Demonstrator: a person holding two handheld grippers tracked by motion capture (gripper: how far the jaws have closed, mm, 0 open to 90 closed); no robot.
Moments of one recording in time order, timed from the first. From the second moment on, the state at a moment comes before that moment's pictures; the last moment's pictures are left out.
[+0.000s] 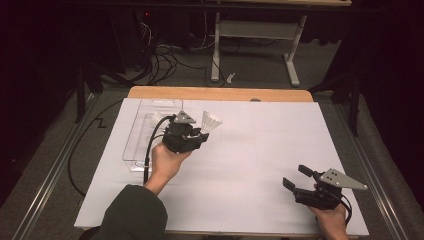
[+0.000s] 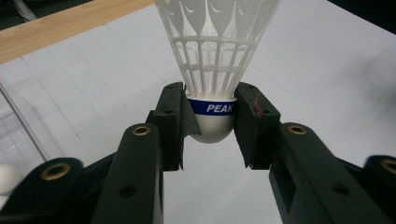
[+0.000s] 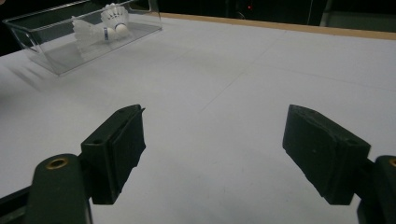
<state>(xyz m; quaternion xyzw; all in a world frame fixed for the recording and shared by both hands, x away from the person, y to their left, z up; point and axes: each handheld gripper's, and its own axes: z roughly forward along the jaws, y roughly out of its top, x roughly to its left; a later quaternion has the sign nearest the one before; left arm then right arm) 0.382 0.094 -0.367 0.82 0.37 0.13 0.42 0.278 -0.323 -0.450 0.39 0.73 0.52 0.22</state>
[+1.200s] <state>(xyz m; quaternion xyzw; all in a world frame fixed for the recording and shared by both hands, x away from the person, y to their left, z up) 0.383 0.131 -0.357 0.80 0.40 0.14 0.42 0.278 -0.323 -0.451 0.39 0.73 0.51 0.22</state>
